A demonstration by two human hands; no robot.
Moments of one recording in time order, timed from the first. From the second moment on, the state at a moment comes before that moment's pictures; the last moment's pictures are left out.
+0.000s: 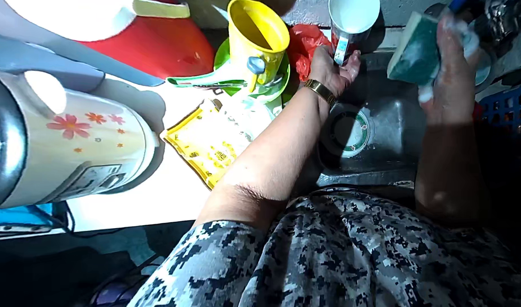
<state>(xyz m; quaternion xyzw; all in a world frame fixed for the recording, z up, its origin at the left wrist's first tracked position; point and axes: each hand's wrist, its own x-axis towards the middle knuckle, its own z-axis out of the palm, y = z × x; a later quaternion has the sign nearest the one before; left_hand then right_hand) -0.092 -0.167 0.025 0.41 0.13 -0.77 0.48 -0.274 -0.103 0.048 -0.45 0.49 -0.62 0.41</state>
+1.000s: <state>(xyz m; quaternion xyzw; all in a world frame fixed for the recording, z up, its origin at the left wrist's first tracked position) -0.111 -0.160 0.022 0.45 0.13 -0.72 0.51 -0.232 -0.139 0.019 -0.37 0.61 -0.58 0.40</state>
